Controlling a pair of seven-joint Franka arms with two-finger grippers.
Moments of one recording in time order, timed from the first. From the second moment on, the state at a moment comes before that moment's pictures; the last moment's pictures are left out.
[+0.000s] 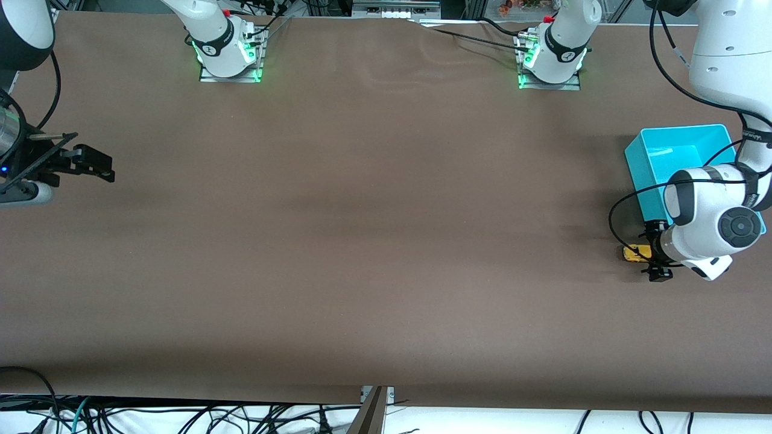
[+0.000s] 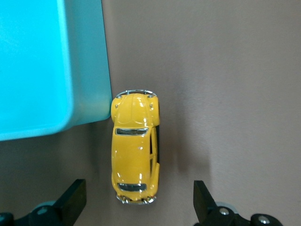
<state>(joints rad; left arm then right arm) 0.12 0.63 0.08 -1.77 0.12 2.34 -1.44 0.00 0.17 0.03 -1.45 -0.05 1.54 -0.08</state>
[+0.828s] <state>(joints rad) 0.12 0.63 0.11 -1.82 0.12 2.41 -1.44 -0.01 0.11 0.03 -1.55 -0.05 1.56 -0.08</state>
